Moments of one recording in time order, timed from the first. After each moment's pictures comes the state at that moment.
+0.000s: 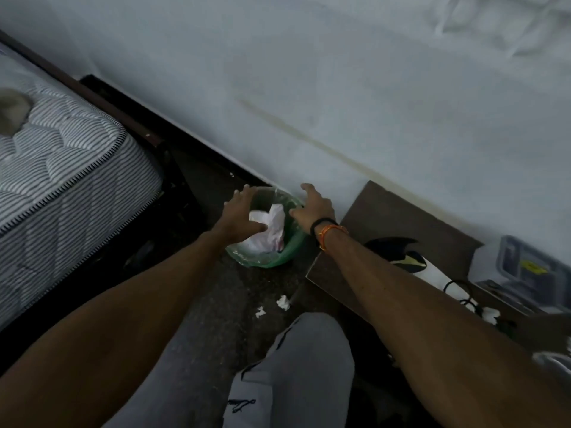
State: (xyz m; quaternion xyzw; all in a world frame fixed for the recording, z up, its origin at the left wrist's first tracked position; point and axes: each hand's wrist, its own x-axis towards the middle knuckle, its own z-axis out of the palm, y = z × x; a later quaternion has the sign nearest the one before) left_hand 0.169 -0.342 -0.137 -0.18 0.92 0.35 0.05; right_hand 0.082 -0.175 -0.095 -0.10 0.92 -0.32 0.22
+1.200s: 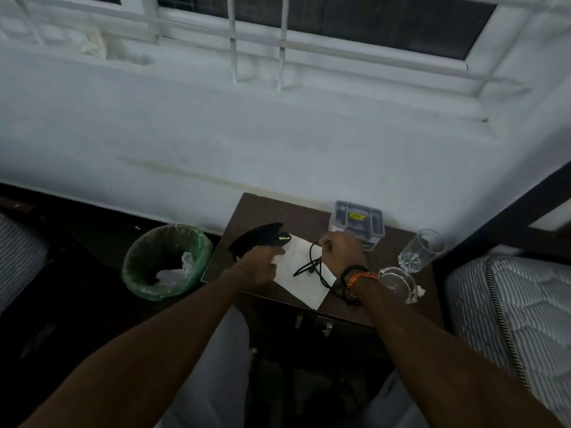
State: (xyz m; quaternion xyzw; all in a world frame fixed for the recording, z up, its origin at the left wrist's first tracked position) left_hand 0.168 -0.060 -0.096 0.10 0.94 0.28 0.16; right_hand 0.157 0.162 -0.036 -0.06 0.97 -0.21 0.01
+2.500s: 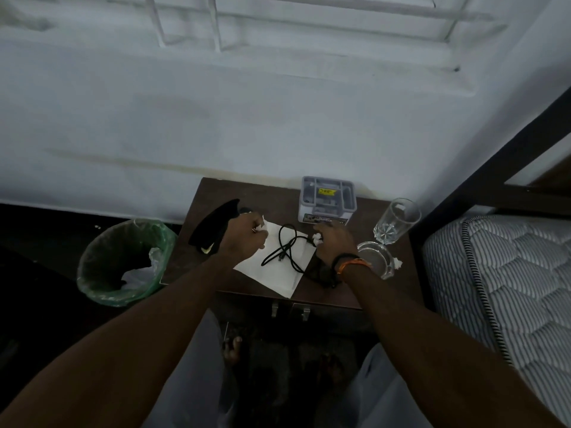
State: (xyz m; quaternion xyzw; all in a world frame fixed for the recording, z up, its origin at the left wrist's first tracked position) left_hand 0.126 -0.002 -0.097 0.00 0.88 0.47 0.04; right_hand 0.134 0.232 -0.103 -0.03 0.98 -0.15 0.09
